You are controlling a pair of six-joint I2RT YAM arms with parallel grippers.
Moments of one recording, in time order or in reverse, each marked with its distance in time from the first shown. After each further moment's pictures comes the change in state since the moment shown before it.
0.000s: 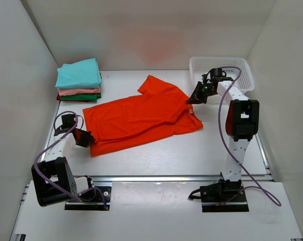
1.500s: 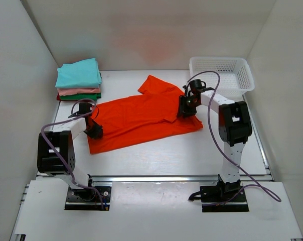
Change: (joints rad) left arm -0.216 0.323 0.197 0.061 -0.142 0.183; right arm 0.219 -0.043 -0.207 0.111 0.314 -0.235
